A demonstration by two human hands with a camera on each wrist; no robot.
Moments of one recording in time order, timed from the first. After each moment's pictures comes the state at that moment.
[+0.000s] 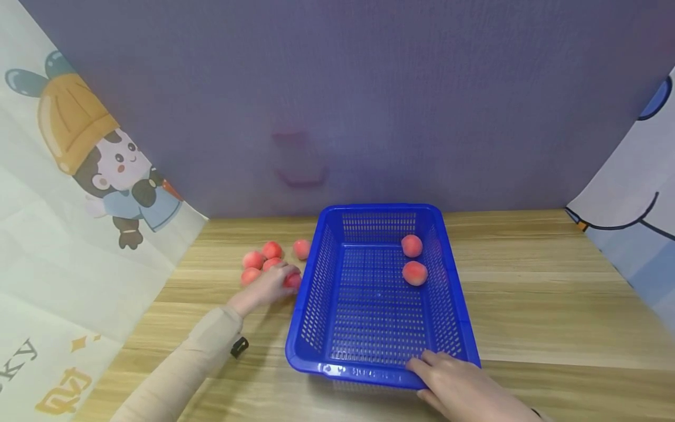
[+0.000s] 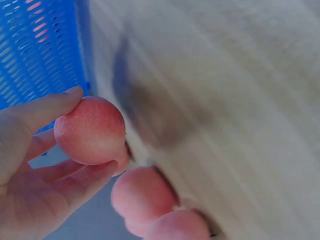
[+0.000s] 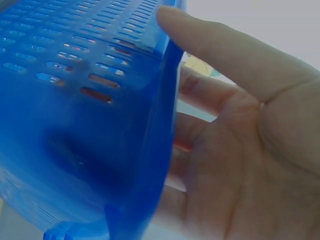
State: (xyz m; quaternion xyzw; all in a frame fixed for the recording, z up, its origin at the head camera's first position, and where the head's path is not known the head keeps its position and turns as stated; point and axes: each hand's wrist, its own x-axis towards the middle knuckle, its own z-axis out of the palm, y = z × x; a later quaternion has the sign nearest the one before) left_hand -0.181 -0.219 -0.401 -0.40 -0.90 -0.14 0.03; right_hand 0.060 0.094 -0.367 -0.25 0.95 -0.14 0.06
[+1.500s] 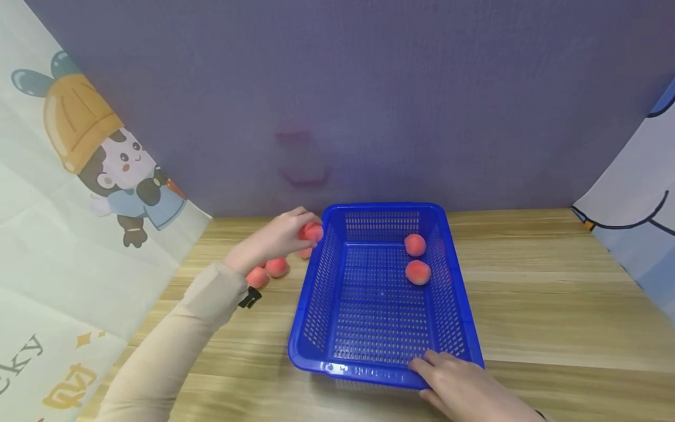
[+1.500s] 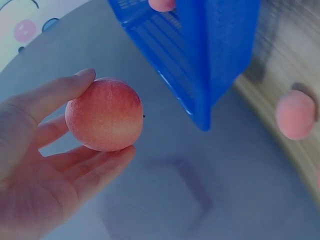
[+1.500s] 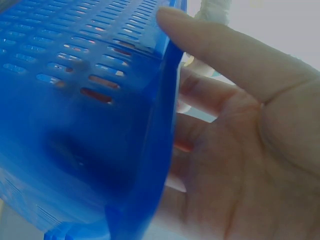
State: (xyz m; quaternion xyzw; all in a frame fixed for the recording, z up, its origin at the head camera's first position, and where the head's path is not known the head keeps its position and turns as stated) left_hand -0.176 -0.163 -0.270 -0.43 -0.89 -0.12 0.01; right_hand 0.059 0.095 -0.368 -0.27 0.95 -0.15 0.05
